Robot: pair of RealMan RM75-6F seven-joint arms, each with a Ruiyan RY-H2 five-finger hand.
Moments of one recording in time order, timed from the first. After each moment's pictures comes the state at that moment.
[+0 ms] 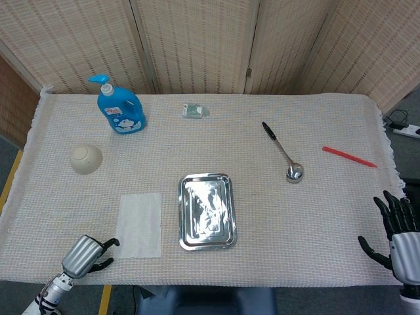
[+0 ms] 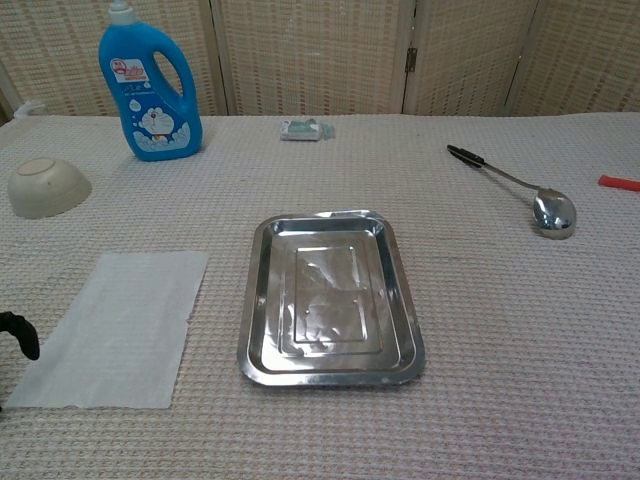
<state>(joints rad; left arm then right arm) -0.22 -1.70 0.19 -0.66 1.84 1.61 -0.34 -0.04 -1.20 0.04 -1.49 -1.66 1.73 0.14</state>
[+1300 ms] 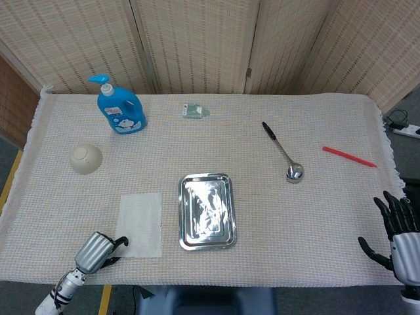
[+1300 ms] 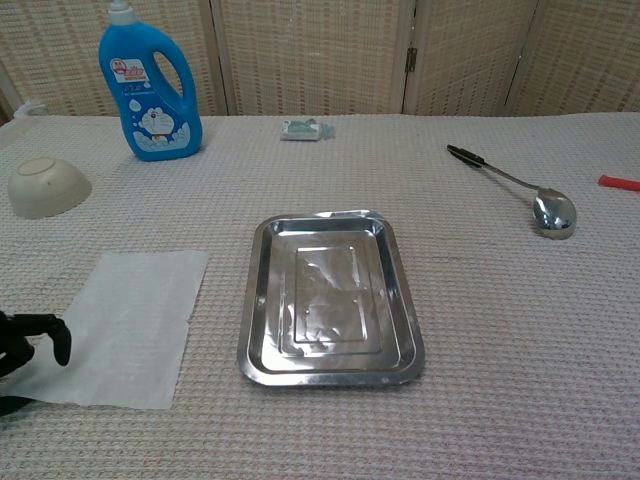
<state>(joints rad) -0.24 -1.85 0.19 -0.47 1.83 1.65 -0.40 -0.04 -1.18 0.04 -1.51 -1.67 1.73 0.16</state>
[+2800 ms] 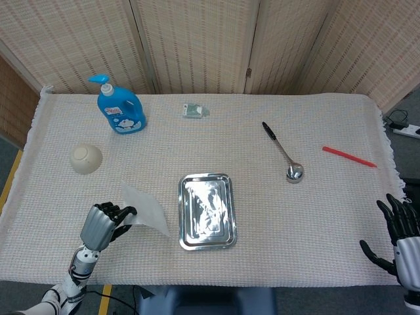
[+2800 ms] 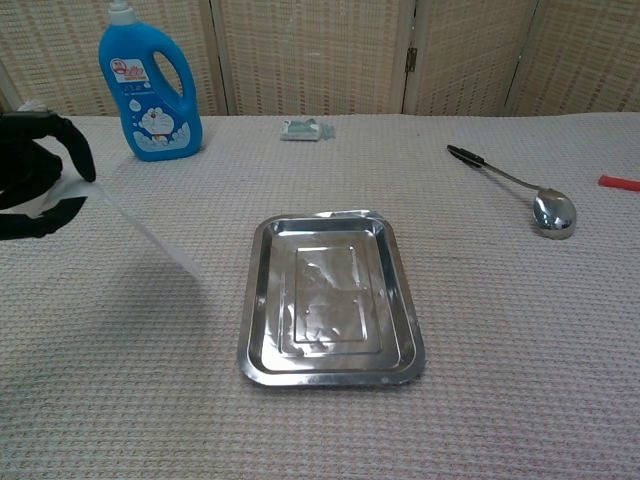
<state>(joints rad) -0.45 -1.87 0.01 -0.71 1.75 1.90 -0.24 -0.06 -1.16 0.03 -1.53 -1.70 1.78 0.17</state>
